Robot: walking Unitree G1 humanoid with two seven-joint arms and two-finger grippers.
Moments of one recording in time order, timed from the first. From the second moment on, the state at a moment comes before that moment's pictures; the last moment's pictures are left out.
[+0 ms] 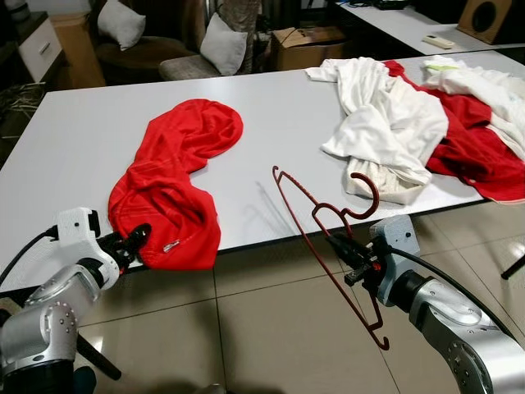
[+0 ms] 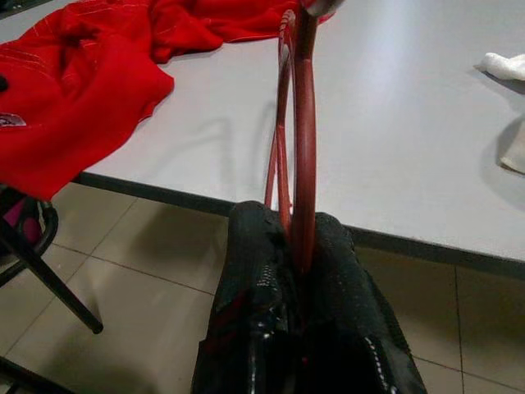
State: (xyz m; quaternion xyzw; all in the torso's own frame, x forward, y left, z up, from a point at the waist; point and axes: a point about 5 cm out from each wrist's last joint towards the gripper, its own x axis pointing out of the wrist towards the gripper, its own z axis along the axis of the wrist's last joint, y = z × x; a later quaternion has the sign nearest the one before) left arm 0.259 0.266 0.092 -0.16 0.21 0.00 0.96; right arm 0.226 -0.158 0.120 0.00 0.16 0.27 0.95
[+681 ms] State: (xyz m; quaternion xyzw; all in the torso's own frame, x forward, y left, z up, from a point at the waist) left arm 0.267 0.255 0.092 -0.18 0.18 -0.02 0.97; right arm 0.226 -0.158 0.120 0.00 0.16 0.27 0.95
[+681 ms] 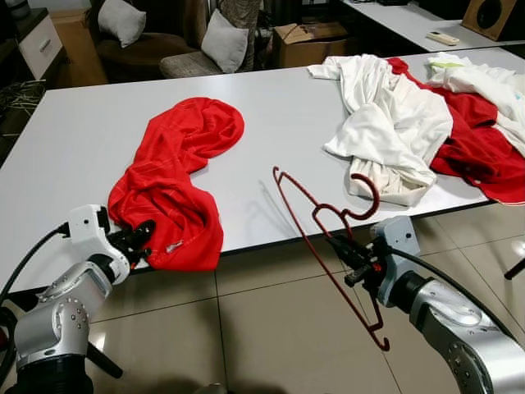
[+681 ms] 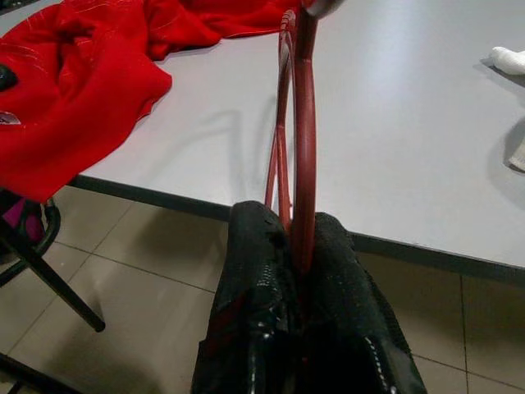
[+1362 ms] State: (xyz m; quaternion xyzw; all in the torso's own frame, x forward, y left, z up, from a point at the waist) left arm 0.292 0.226 0.152 0.26 0.04 -0.13 0.95; right arm 0.226 -0.136 0.151 0.11 0.12 0.43 0.89
